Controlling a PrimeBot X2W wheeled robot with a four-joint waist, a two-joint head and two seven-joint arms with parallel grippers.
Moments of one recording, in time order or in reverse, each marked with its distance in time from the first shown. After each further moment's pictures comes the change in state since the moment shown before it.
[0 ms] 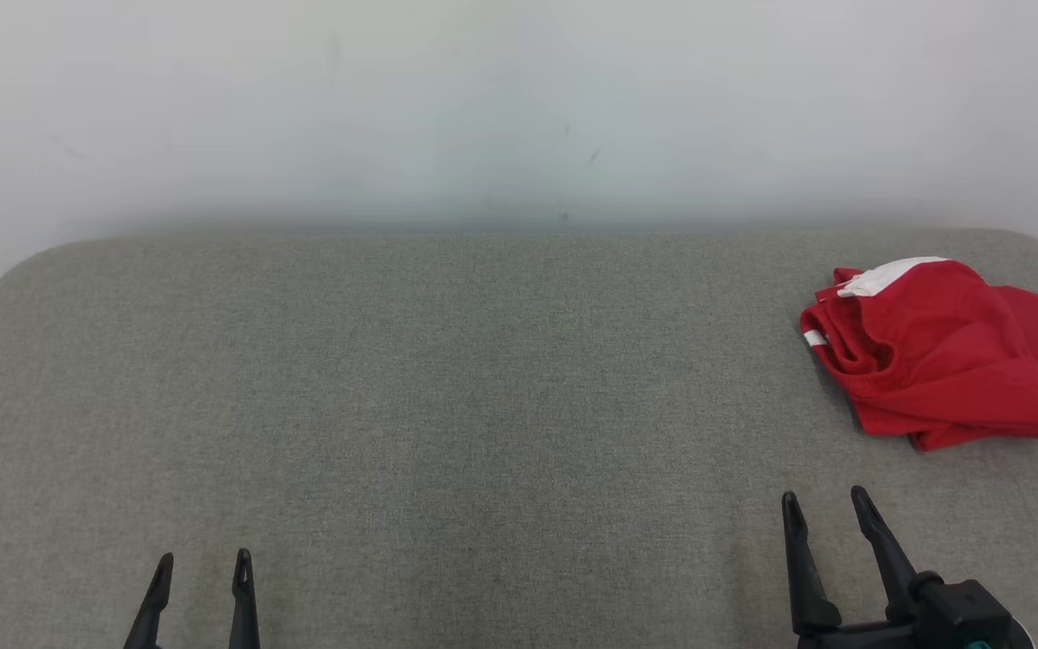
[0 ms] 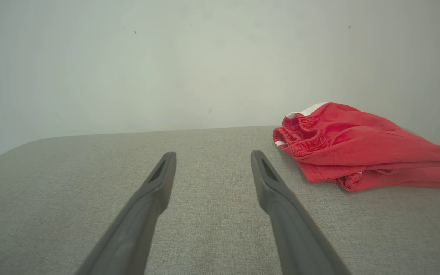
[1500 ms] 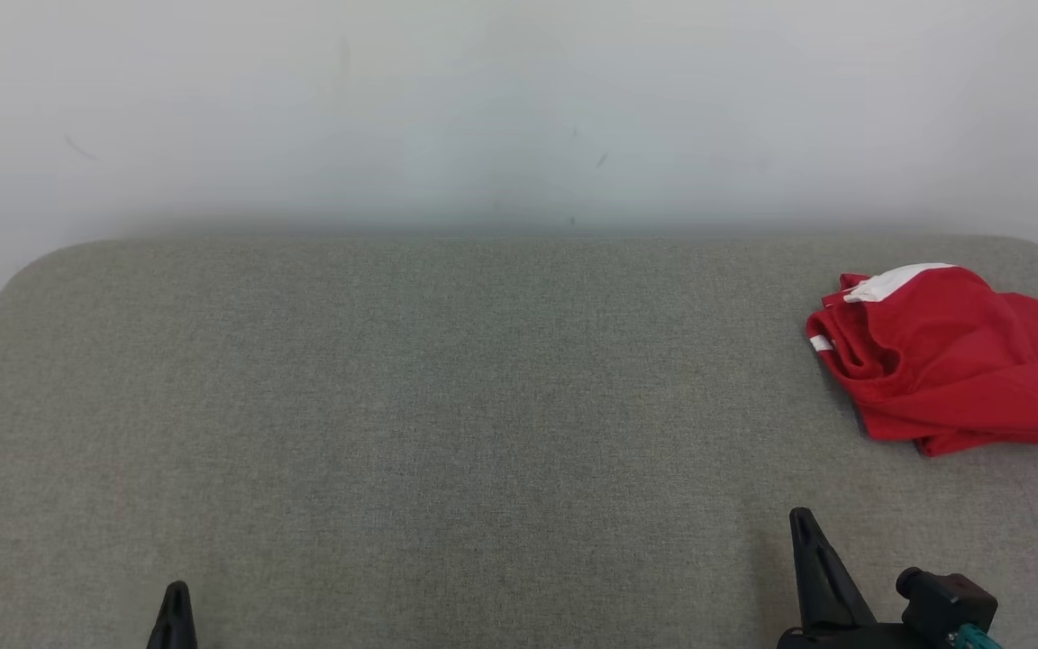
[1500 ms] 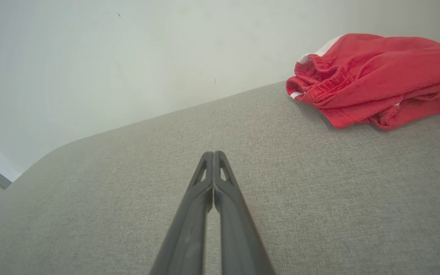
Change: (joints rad) left arm -0.018 -0.012 0.053 0.096 -0.187 0.002 0.072; right arm -0.035 0.001 0.042 0.122 0.207 0.000 0.045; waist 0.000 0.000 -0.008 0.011
